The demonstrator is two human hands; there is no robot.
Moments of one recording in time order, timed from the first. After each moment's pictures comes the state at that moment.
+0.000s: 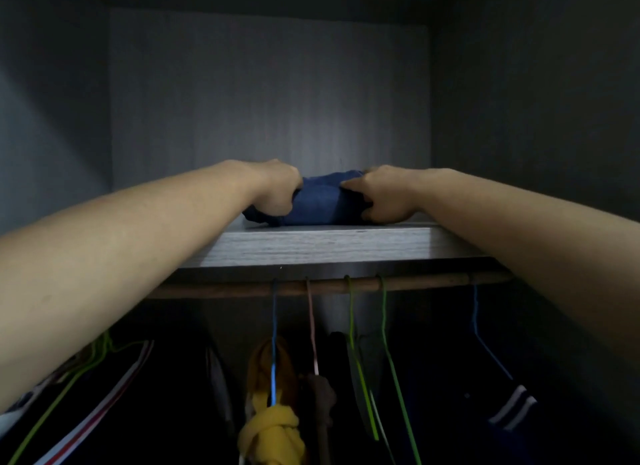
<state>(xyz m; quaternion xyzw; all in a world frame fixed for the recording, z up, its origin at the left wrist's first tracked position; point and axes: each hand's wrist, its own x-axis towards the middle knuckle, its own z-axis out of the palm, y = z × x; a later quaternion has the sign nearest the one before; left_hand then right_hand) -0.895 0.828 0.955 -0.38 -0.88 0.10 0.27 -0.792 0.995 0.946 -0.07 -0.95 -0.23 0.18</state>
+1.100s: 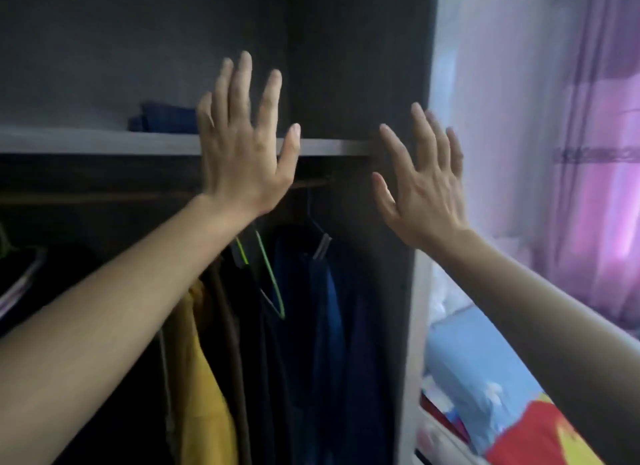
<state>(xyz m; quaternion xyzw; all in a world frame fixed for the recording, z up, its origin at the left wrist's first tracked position) -0.648 0.779 0.814 -0.46 -0.61 -0.33 0.56 -0.458 0.924 0.767 -0.26 -0.75 -0.27 0.54</state>
